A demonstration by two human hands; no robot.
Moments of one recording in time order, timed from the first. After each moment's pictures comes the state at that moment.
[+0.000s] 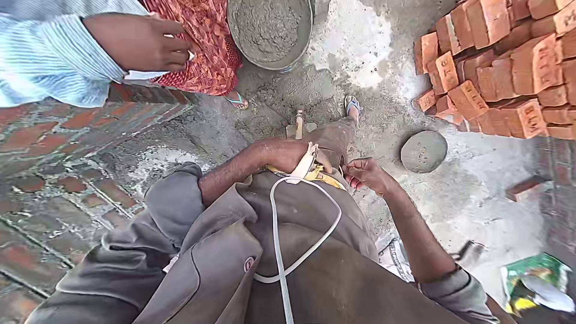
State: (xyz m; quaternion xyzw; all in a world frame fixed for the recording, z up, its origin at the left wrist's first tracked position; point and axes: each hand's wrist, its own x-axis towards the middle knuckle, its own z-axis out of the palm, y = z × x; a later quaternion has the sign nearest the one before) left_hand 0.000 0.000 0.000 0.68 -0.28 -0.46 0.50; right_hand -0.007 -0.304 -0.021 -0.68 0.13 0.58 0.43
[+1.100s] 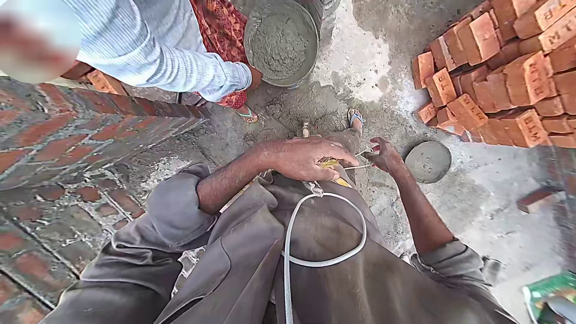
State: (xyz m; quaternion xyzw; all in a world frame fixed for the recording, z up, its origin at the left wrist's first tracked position) left_hand 0.011 0.005 0.073 0.72 -0.30 -0.35 0.52; right_hand 0.031 -0.330 -0.065 -0.87 0.06 0.42 0.24
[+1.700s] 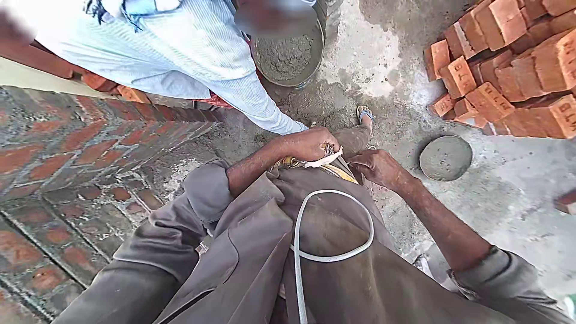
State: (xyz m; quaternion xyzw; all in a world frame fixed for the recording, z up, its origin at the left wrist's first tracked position) left_hand 0.022 -0.002 0.006 0.75 -0.25 -0.41 0.46; right_hand 0.008 -0.293 -0.029 -0.81 -0.40 0.29 0.31
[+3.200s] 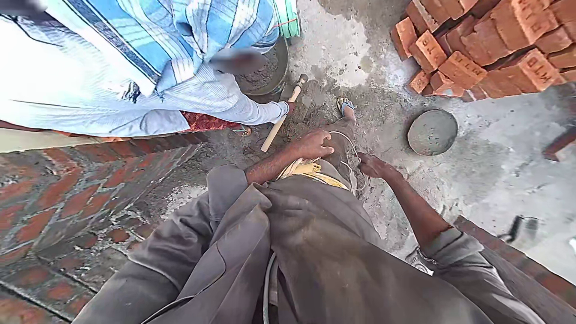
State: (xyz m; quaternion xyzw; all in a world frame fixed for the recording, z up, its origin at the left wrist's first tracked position) left_hand 0.039 -0.077 -0.069 0.79 -0.14 -0.49 0.33; right_hand -0.029 -0.367 -0.118 -0.79 0.00 0.57 0.23
